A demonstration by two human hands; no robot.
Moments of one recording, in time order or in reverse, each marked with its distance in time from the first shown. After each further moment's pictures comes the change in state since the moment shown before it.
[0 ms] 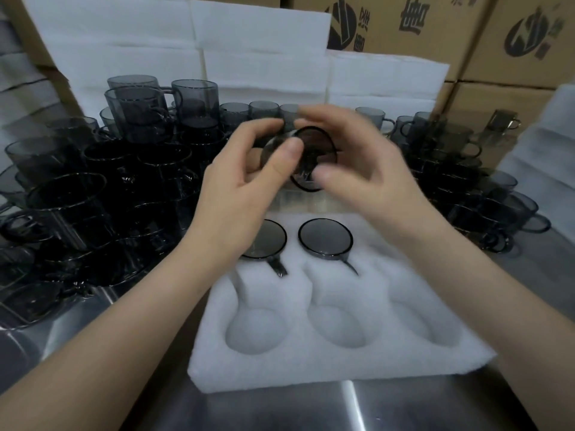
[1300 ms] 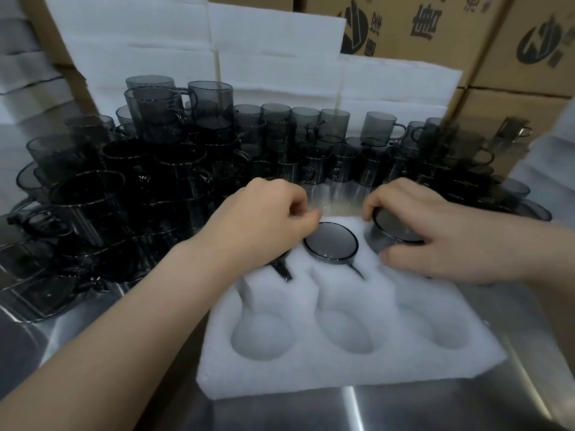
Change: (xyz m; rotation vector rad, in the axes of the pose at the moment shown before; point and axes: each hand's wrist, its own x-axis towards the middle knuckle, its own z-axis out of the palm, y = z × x) left_hand 0.007 -0.012 -0.004 0.781 -0.357 -0.142; right_hand -0.028 -0.024 -0.053 -0.691 -0.645 0.513
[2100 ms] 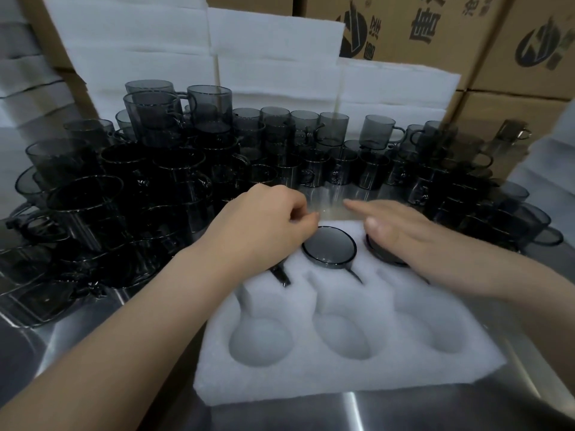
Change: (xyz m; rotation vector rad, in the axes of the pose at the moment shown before) left_hand 0.000 0.003 0.002 0.049 0.002 -0.003; right_hand 0.008 0.006 0.029 0.172 0.139 0.045
